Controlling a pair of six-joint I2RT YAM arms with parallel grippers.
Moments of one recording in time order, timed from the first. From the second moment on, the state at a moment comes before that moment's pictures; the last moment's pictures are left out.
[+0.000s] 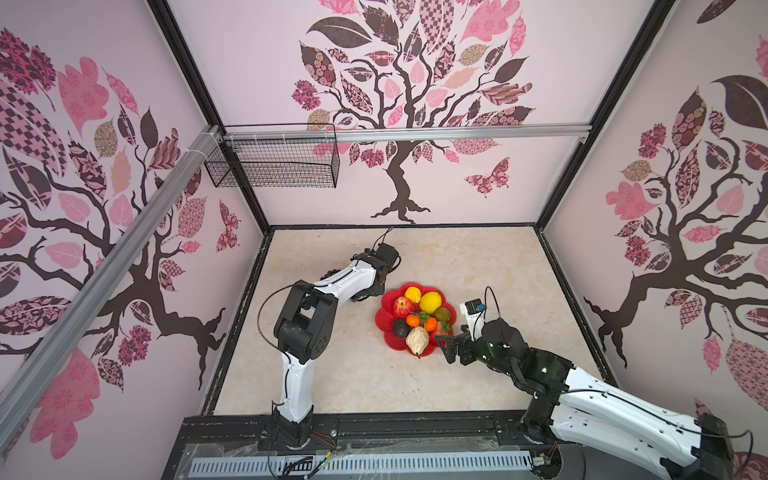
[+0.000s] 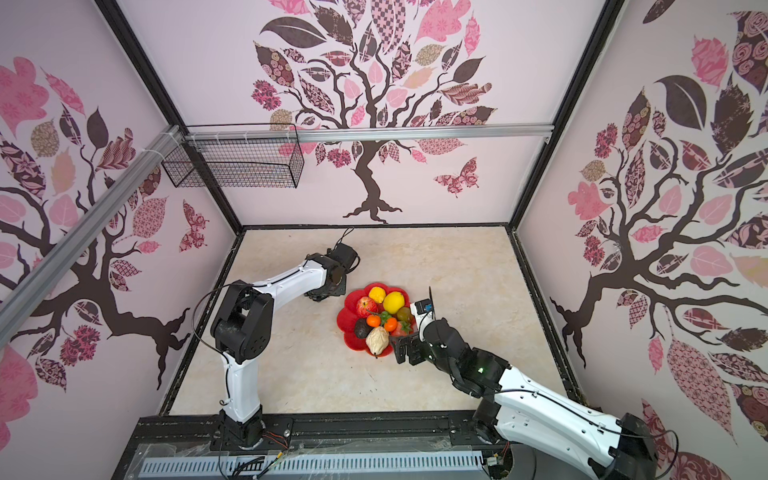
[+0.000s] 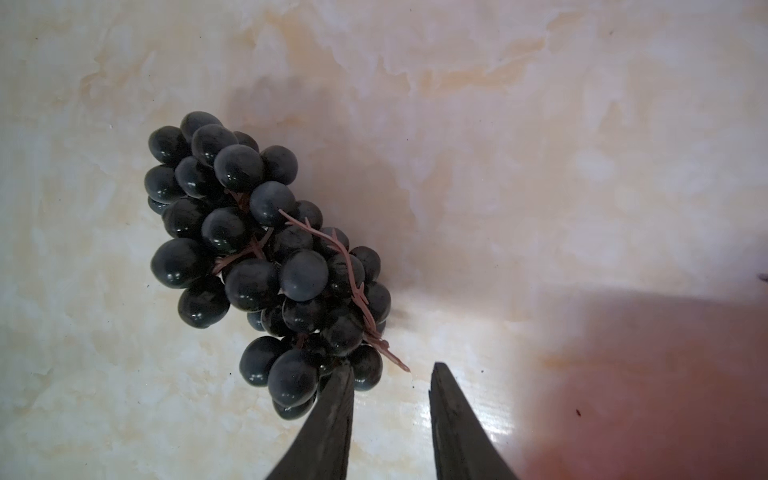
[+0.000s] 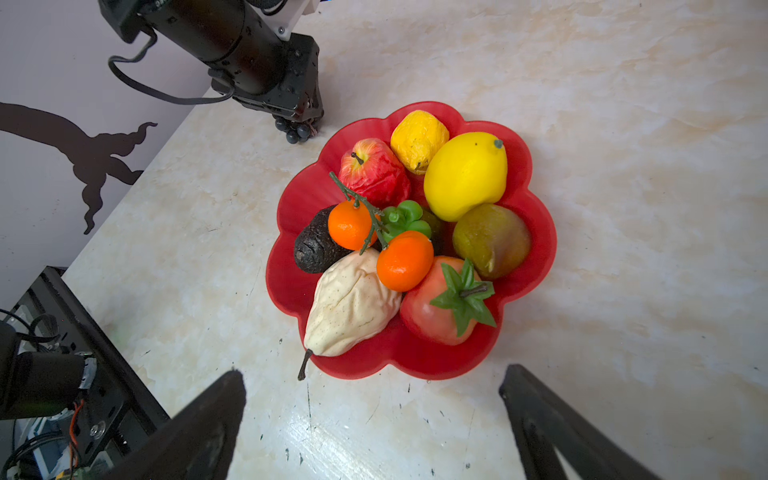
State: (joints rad) left arm -0.52 2.03 1.54 -0.83 -0.46 -0.48; right arm 0.90 0.77 0.51 -0.29 0.15 0.50
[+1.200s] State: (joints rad) left arm -0.52 2.14 1.60 -0.90 -0.59 -0.50; right arm 0.90 0.76 0.51 -0.29 0.14 0.50
